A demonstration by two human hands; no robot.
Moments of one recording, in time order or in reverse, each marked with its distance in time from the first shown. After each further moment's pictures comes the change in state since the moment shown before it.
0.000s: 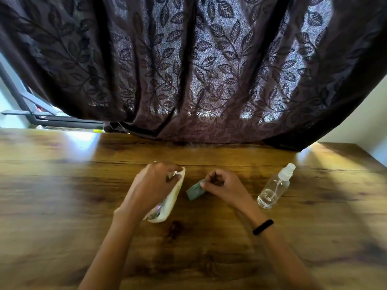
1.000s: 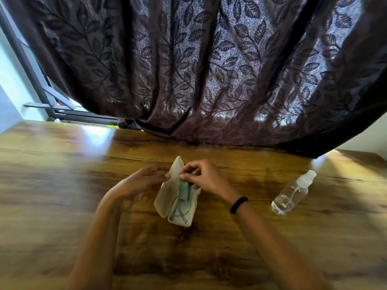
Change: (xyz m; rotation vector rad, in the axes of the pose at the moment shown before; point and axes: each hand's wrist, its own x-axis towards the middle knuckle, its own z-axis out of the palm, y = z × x) left_hand -0.014 -0.054 -0.027 -0.980 -0.384 -0.517; right_hand 0.047 -0.031 0.055 -0.175 -0.200 -0.129
